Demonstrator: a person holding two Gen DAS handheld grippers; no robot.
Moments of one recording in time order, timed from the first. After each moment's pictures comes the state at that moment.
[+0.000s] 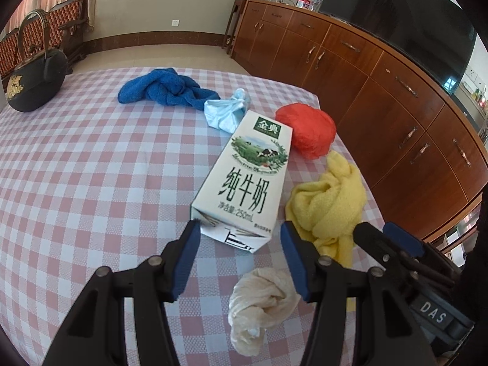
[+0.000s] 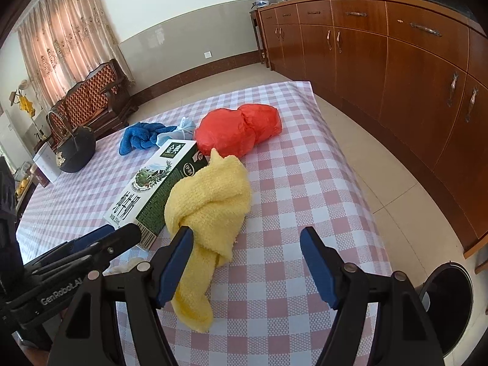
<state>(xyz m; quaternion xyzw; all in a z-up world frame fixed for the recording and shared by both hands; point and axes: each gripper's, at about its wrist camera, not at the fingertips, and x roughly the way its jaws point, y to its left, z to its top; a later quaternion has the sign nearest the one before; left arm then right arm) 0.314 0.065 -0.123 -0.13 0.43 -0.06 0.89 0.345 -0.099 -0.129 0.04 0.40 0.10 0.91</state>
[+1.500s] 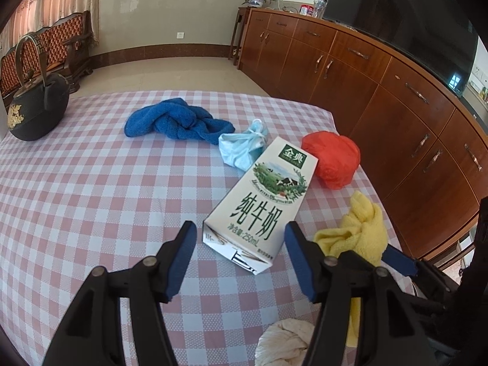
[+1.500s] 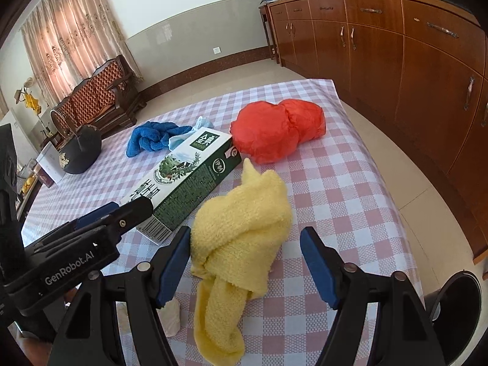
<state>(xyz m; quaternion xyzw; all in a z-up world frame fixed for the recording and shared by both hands) 0.345 0.076 -0.110 -0.10 0.41 -0.03 0.91 0.375 -0.072 -0.140 0.05 0.42 0.12 0.90</state>
